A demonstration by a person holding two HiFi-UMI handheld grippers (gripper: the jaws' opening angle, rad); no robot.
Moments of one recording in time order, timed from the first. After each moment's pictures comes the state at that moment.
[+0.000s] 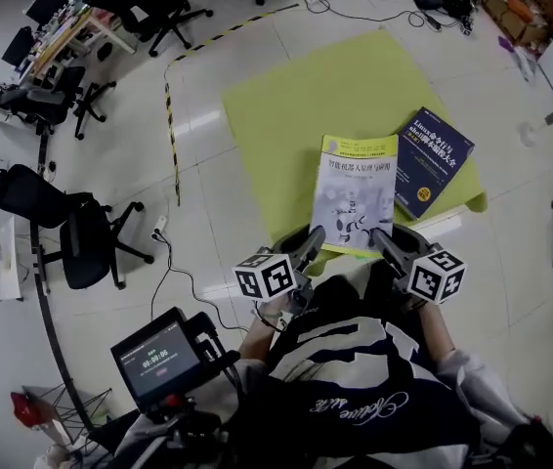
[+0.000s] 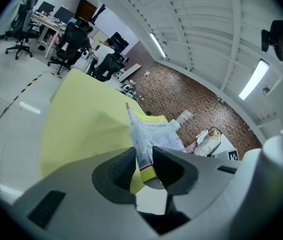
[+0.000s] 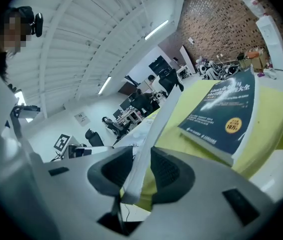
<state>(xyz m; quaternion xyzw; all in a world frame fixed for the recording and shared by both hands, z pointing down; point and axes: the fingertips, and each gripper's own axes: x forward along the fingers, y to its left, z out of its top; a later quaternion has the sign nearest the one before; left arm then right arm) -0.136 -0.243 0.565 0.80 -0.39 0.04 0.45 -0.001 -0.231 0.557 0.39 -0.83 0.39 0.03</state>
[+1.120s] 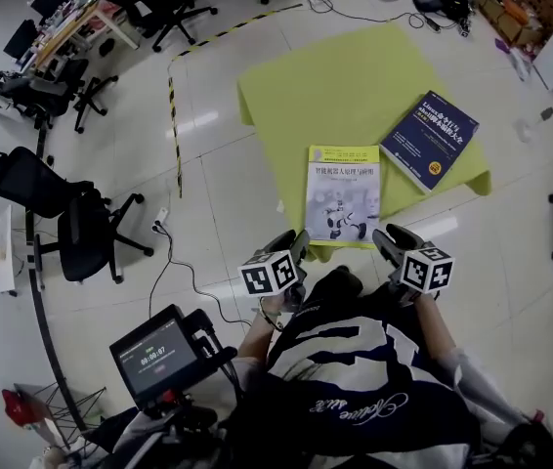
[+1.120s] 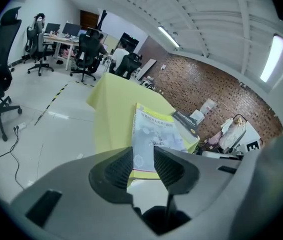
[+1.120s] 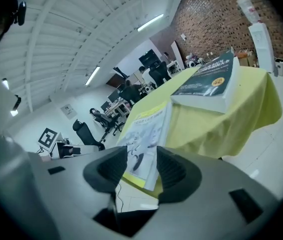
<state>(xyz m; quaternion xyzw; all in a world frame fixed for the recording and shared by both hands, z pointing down) -0.238 -0.169 0.625 0.74 -0.49 0.14 0.44 -0.040 -0.160 0.619 0.44 -0.79 0.41 0.09</state>
